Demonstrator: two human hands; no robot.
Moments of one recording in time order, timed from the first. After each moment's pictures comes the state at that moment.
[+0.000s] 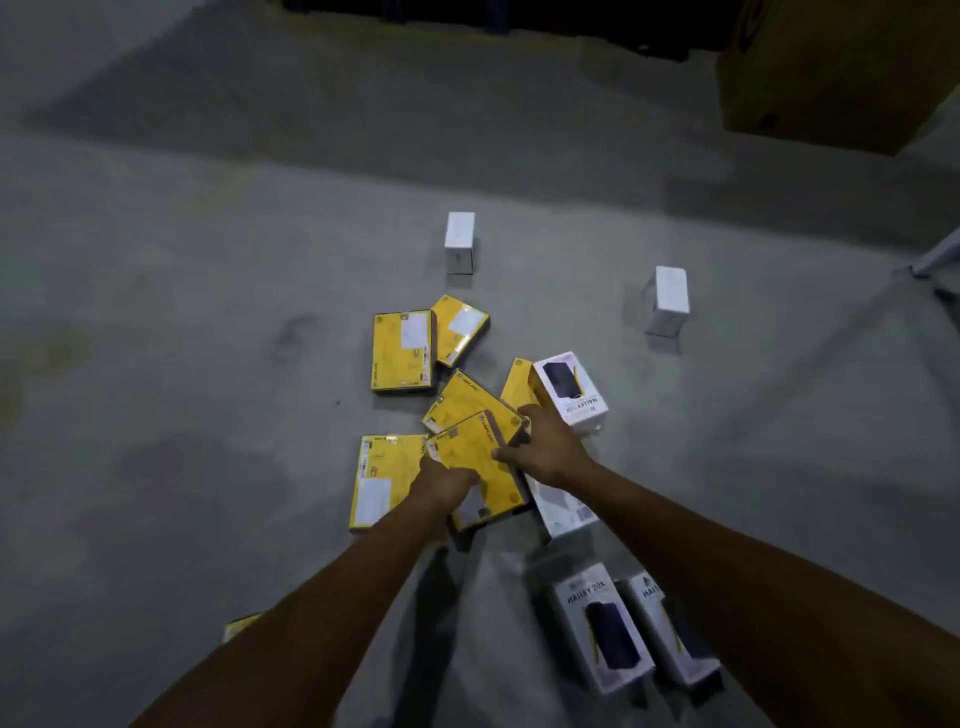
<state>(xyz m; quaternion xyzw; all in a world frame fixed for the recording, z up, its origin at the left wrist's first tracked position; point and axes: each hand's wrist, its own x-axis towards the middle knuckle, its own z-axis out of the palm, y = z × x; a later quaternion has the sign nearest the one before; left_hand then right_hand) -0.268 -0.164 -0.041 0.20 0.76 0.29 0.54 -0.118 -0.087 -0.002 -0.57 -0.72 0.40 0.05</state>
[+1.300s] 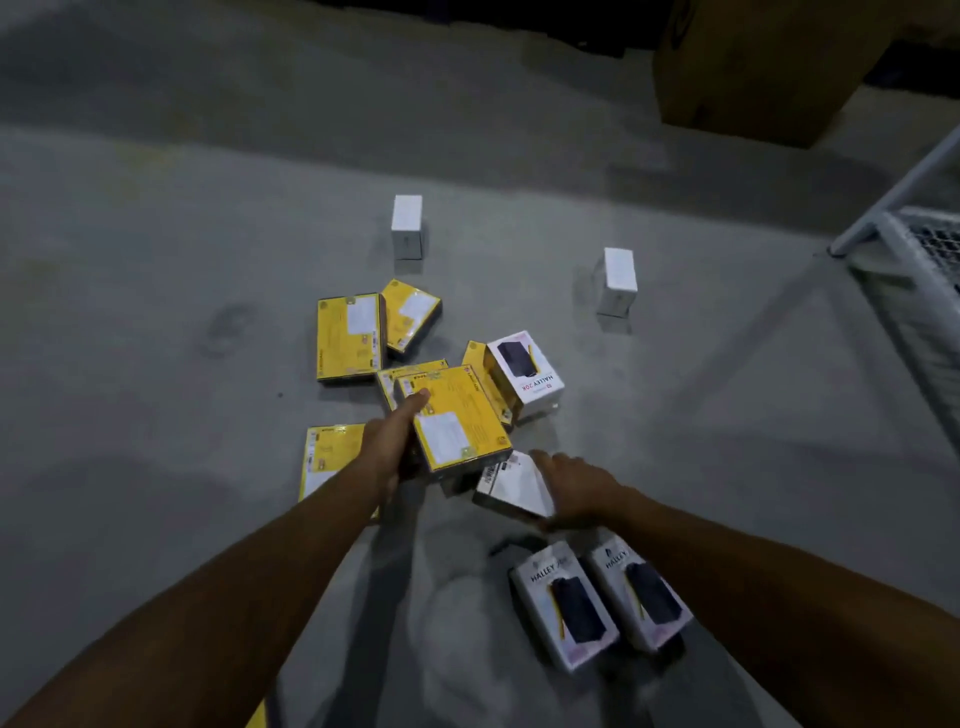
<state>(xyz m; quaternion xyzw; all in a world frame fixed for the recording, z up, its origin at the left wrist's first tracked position) -0.277 -0.135 -0.055 0.09 0.65 0.45 0.61 -0.015 -0.101 -0.079 -0.50 -0.81 0.22 -0.22</state>
